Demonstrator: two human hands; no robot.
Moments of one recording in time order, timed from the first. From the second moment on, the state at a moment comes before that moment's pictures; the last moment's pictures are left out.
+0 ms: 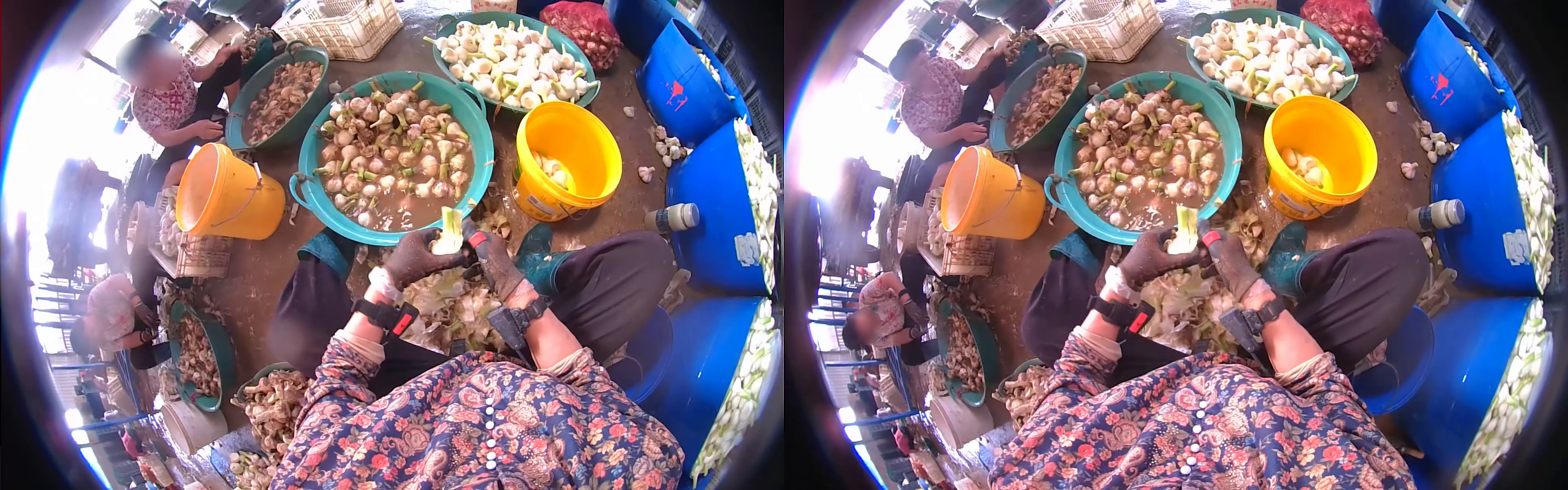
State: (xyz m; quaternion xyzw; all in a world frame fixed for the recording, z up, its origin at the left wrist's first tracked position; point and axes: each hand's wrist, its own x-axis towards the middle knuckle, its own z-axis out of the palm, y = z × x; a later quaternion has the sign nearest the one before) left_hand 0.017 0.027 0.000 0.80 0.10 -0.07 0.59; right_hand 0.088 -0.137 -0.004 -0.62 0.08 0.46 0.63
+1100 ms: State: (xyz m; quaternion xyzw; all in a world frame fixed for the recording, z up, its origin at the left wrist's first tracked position) left_hand -0.026 0.036 -0.031 0.45 0.33 -0.03 0.83; right_hand 0.077 -0.135 0.000 -0.77 -0.48 0.03 0.41
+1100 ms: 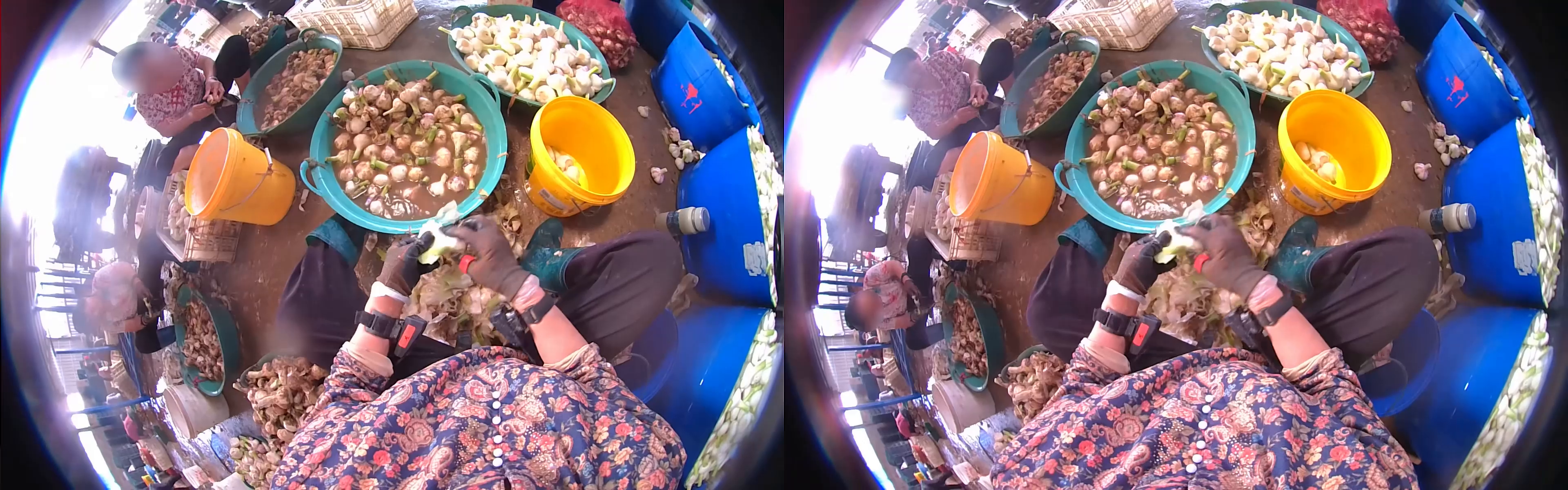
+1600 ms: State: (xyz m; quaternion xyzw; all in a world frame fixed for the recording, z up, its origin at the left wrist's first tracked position) left_hand -0.067 0.042 0.019 0.55 0.19 -0.07 0.81; right_hand 0.106 -0.148 -0.089 -0.30 0.23 0.45 0.81
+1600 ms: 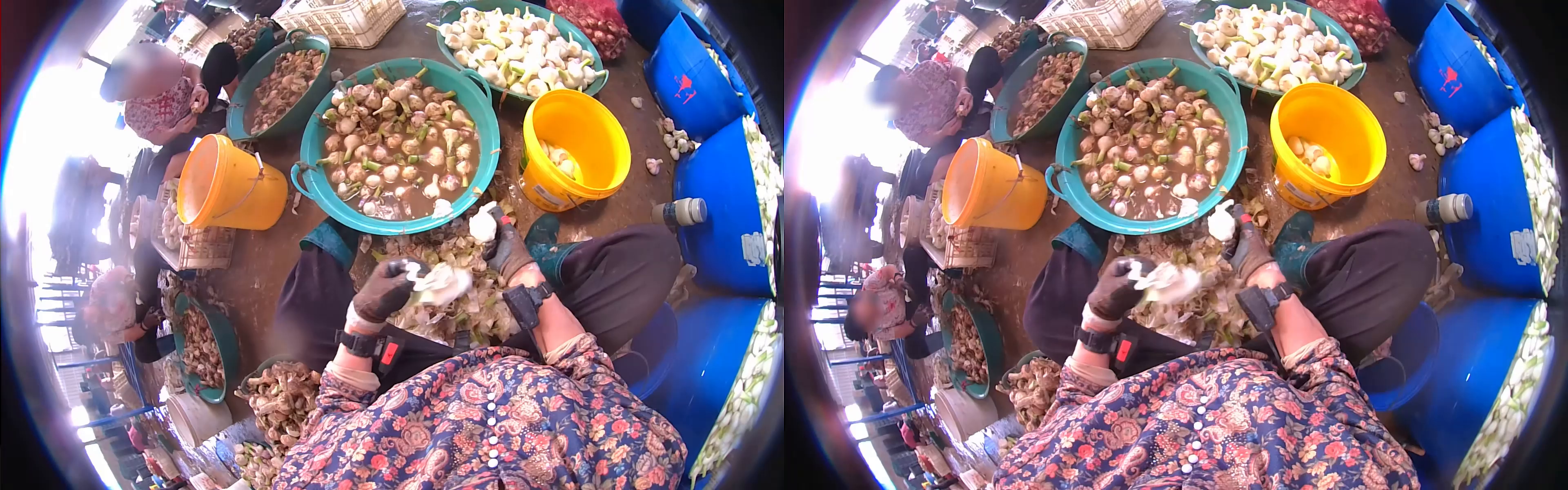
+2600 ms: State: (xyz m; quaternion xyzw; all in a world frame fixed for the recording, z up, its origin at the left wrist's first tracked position) left_hand 0.106 0.087 -0.091 0.79 0.27 -0.20 0.50; right_hand 0.122 -0.139 -0.094 -0.40 0.33 0.41 0.76
